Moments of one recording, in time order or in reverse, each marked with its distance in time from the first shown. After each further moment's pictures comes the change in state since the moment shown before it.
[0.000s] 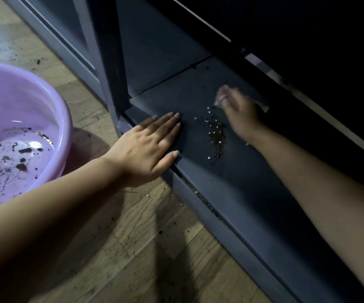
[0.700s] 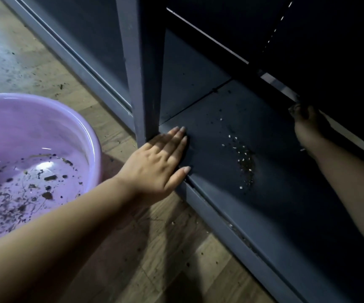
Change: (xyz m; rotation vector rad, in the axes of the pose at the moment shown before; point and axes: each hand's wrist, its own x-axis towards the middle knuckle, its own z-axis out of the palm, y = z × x) left_hand -0.008 -0.038 -0.002 -0.006 0.032 -0.068; right_hand 0.036 0.031 -0.049 -0.030 0.260 0.497
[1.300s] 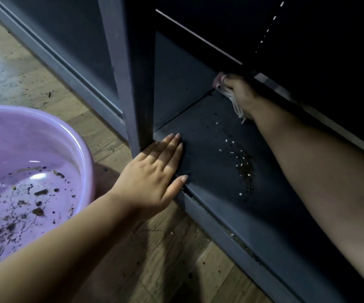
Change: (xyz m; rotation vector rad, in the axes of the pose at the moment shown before) left_hand -0.001 0.000 0.006 -0.036 -0.019 -0.005; right_hand 0.007 -0.107 0.080 0.501 -0.475 -0.041
